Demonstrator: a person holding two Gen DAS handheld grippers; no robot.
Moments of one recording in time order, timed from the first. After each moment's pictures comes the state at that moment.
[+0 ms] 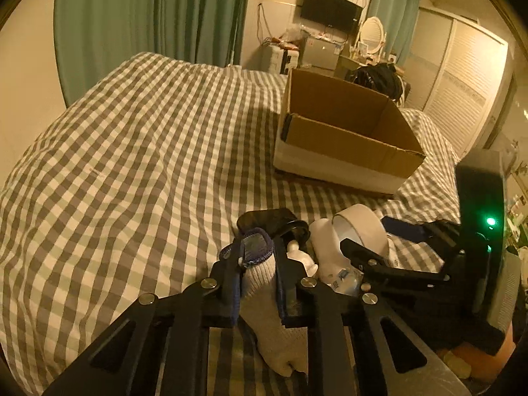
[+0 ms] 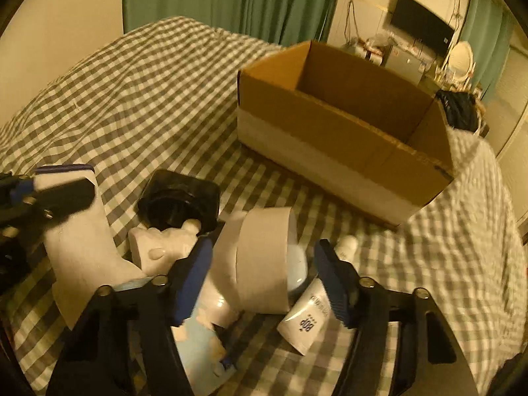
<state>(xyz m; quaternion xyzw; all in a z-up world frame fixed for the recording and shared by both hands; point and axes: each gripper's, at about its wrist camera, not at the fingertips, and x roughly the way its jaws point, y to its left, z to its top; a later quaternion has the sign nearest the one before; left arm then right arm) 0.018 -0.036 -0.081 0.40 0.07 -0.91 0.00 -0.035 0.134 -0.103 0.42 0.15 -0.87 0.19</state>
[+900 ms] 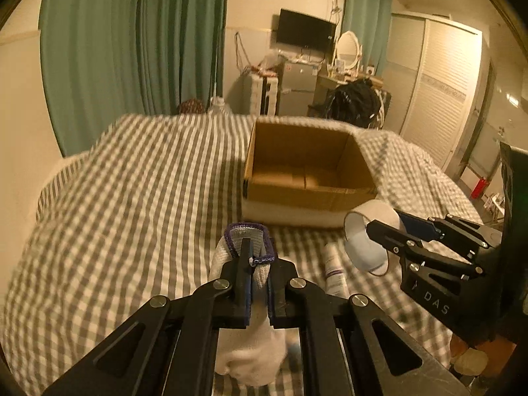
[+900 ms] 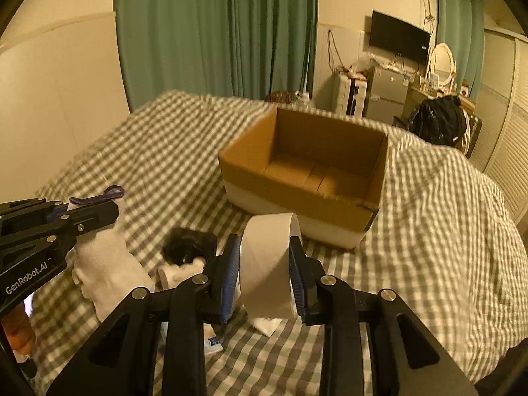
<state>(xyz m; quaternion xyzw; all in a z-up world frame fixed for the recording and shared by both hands) 0.029 -0.001 0.002 0.34 0.03 -0.94 -0.02 -0.004 0.187 -0.013 0.34 0.08 -0.92 0.20</state>
